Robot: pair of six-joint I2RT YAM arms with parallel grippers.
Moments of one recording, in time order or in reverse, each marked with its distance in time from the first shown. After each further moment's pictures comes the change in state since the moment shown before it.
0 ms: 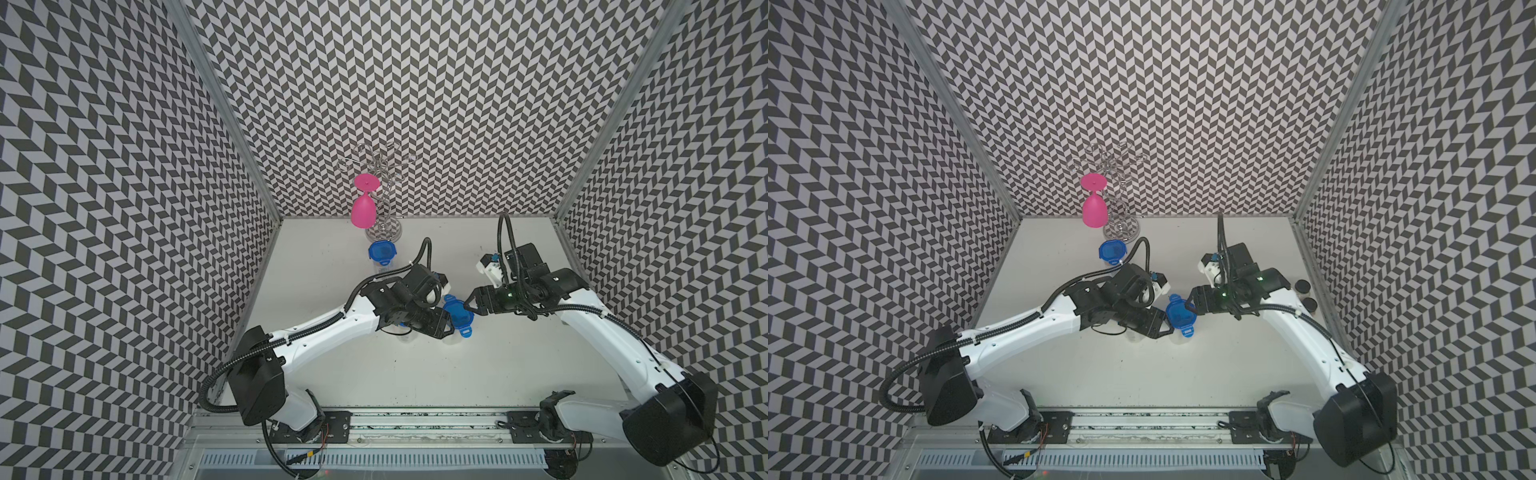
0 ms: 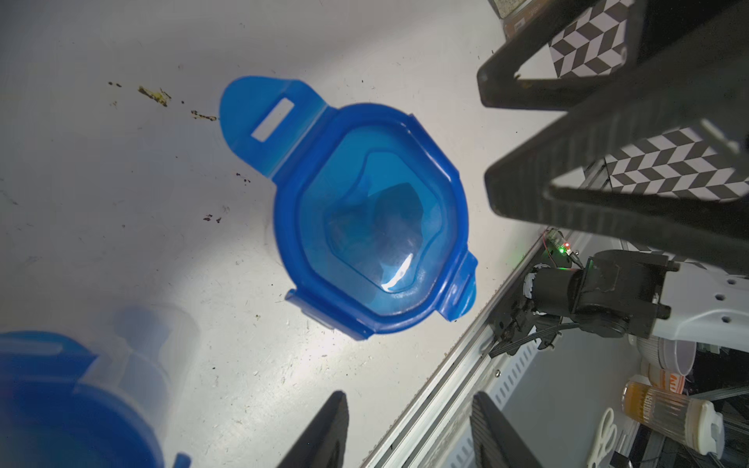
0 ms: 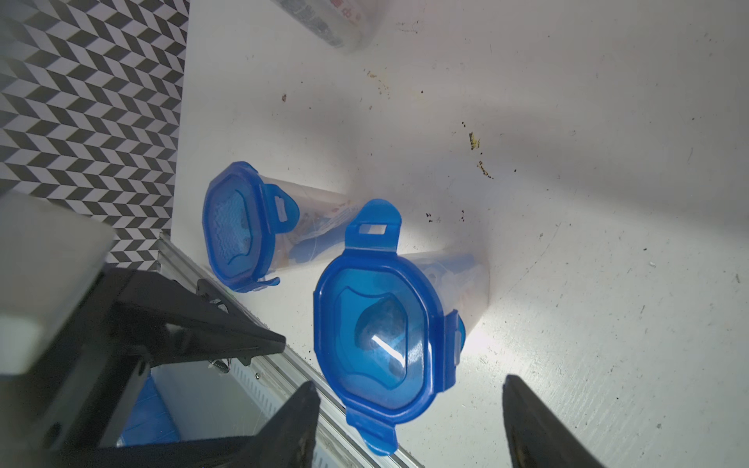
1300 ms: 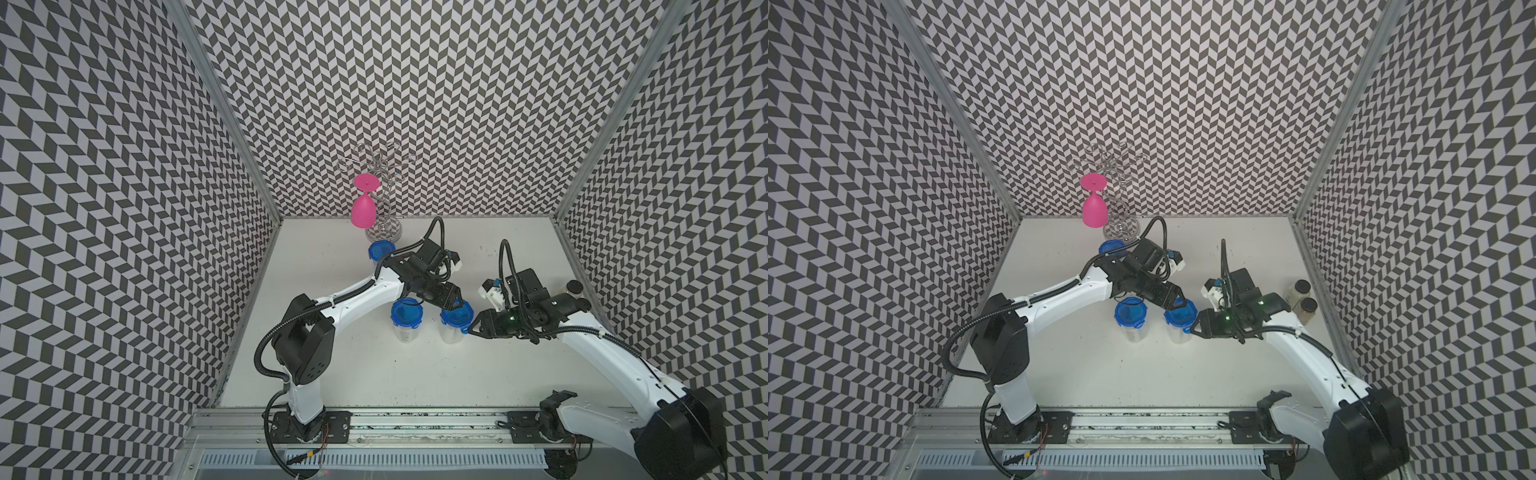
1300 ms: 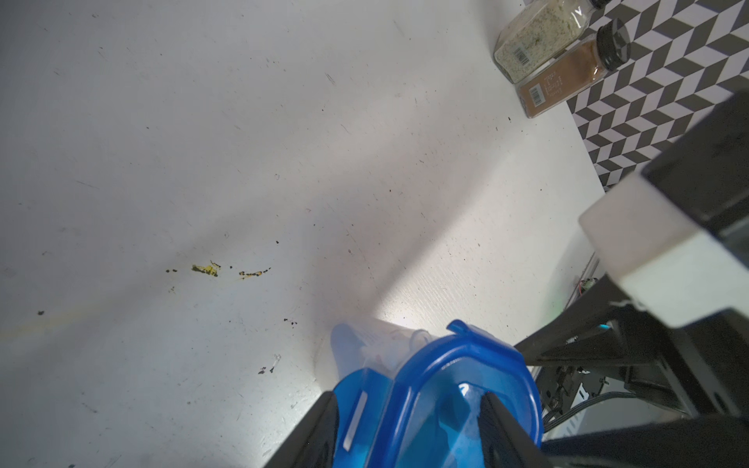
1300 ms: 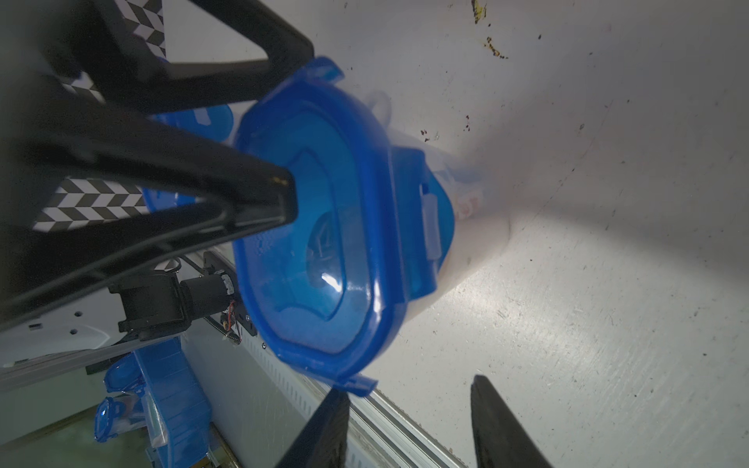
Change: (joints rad) left arm 0.116 0.312 0.237 0.056 0.066 0.196; right arm 0.000 -0.080 -0.248 0.094 -0.078 0.064
